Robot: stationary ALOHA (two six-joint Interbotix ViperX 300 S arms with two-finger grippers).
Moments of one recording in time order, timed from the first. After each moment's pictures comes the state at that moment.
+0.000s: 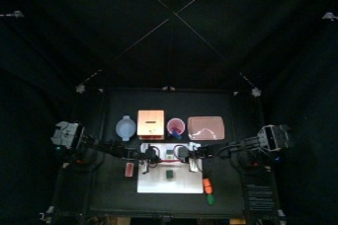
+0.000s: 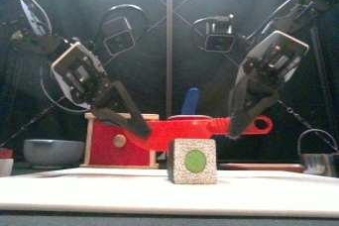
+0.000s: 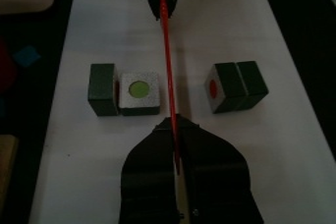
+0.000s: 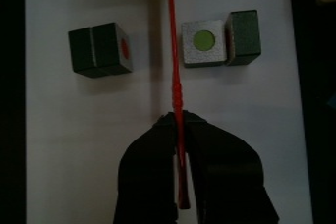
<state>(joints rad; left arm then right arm) -0.12 0.07 0.89 -0.12 -0.43 0.02 0.07 -0.07 0.78 0.18 0.14 -0.05</state>
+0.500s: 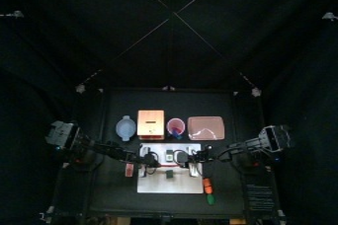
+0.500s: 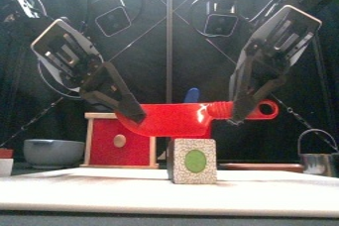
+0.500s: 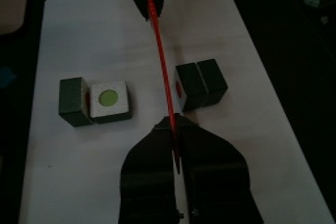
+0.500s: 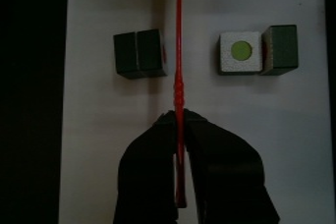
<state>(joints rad) -0.21 0.03 0.87 -0.10 -0.35 0.06 0.15 -0.08 0.74 0.19 0.19 -0.04</state>
